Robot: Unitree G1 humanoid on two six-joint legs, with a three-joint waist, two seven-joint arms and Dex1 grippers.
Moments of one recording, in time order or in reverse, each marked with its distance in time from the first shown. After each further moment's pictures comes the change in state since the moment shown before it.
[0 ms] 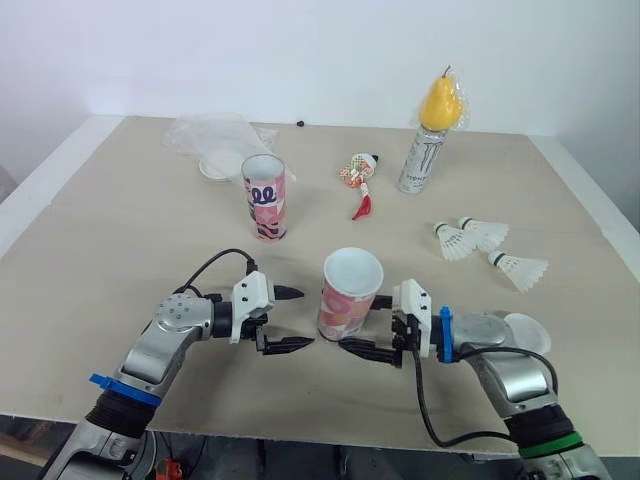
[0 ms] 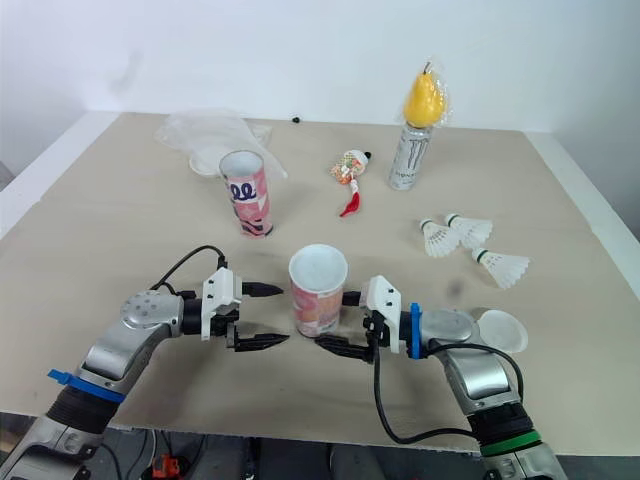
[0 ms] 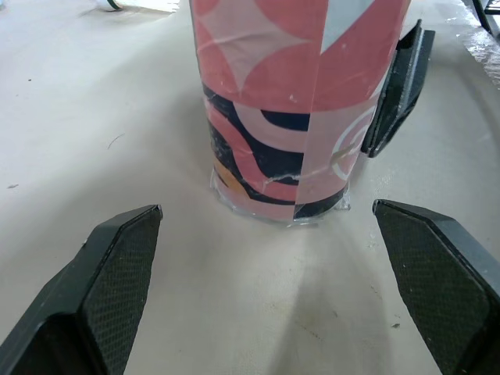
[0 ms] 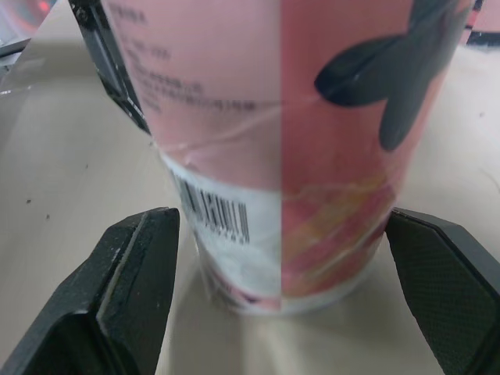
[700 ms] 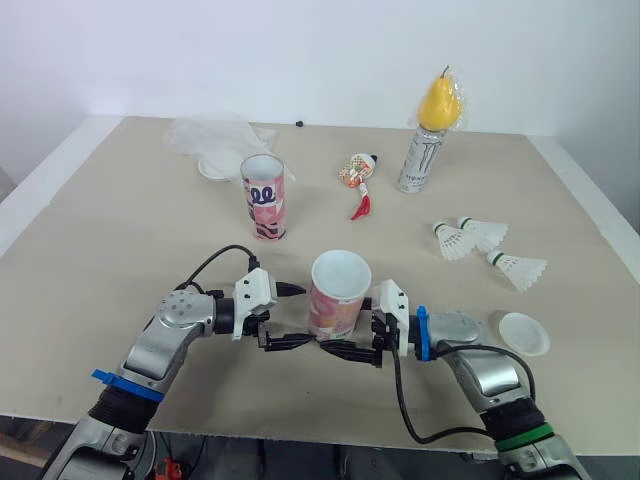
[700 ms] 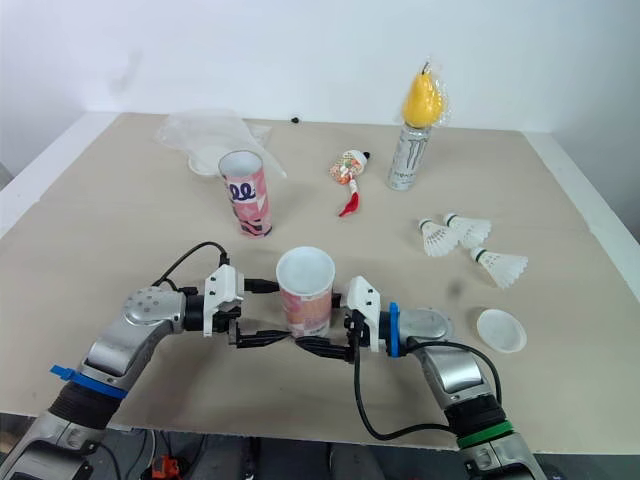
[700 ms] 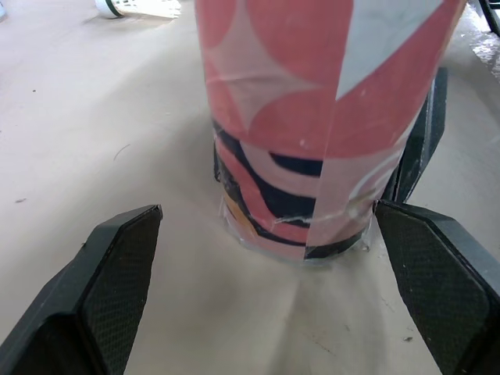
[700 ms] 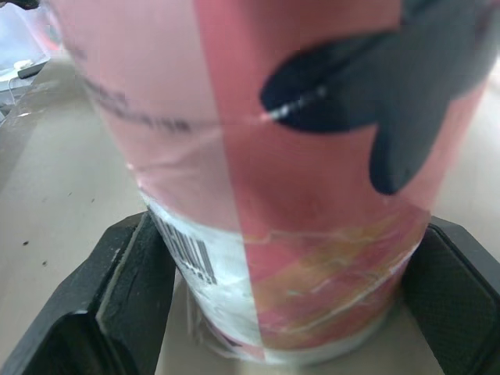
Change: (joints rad) left arm -0.022 -0.007 -0.006 0.010 0.011 -0.007 0.007; right arm -0.038 0.081 0.063 0.079 -0.029 -0.032 0.006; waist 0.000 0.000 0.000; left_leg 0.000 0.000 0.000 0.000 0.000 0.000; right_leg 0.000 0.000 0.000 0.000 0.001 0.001
